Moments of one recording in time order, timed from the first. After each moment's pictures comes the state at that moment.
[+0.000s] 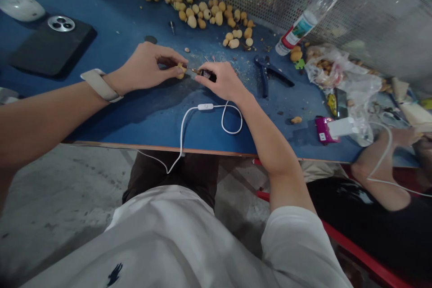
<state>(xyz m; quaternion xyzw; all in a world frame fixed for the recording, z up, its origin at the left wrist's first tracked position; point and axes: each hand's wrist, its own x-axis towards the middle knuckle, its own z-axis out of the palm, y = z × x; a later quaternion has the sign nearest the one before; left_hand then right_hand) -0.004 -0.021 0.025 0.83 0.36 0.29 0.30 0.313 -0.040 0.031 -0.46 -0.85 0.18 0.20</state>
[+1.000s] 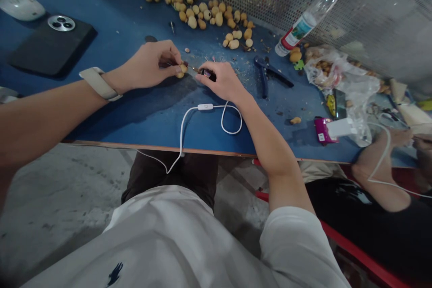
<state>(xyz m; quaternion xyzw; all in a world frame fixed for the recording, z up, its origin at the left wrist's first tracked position) -0.005 -0.015 0.025 0.84 0.34 0.24 0.35 0.314 -0.036 0.026 -0.46 -0.85 0.17 0.20</state>
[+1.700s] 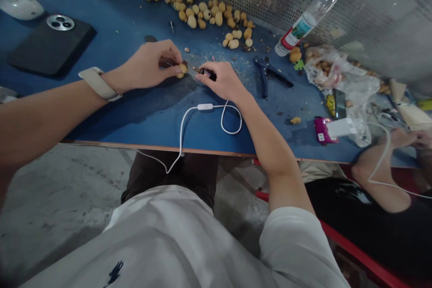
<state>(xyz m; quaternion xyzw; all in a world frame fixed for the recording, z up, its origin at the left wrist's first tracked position) -0.007 -0.003 0.006 0.83 0.32 0.30 0.35 0.318 -0.032 0.021 -0.44 -0.86 0.16 0.22</state>
